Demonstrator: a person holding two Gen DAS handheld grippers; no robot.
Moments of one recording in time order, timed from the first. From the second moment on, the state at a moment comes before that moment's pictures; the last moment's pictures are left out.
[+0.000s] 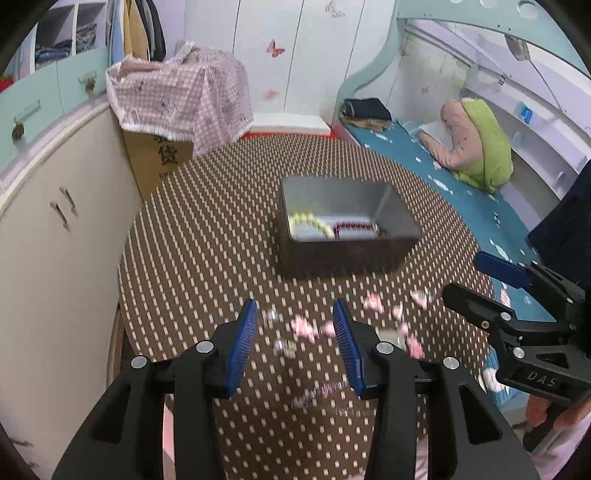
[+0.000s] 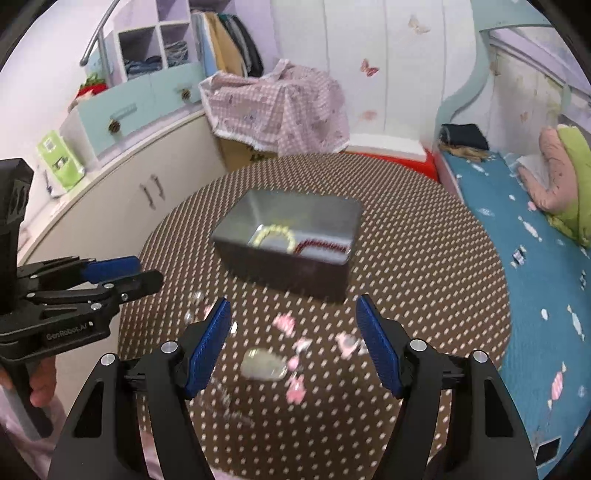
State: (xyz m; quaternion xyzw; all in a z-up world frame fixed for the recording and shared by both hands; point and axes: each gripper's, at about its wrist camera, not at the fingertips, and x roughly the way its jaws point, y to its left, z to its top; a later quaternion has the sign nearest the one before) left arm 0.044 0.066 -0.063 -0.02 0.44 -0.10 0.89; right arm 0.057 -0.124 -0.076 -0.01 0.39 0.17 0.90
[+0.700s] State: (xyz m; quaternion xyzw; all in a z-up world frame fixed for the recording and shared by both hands) left arm 0.022 0.036 -0.136 0.04 0.50 -0.08 0.86; right arm 0.048 -0.098 -0.132 -0.04 0.46 0.21 0.86
